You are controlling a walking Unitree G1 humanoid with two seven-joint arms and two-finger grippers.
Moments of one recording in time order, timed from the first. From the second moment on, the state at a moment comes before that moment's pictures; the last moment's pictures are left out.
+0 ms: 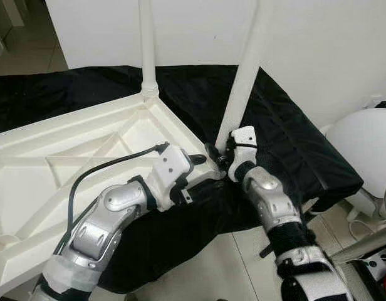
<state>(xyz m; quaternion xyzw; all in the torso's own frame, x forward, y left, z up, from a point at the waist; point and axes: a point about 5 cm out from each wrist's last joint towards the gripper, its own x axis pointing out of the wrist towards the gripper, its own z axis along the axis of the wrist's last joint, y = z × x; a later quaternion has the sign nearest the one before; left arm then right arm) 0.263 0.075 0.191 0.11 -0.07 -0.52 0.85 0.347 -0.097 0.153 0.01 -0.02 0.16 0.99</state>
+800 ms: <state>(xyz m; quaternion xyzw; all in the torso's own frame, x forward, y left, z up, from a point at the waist) 0.263 0.075 0.189 0.11 -0.07 -0.52 0.85 0.329 -0.092 0.156 0.06 -0.05 0.06 1.00</state>
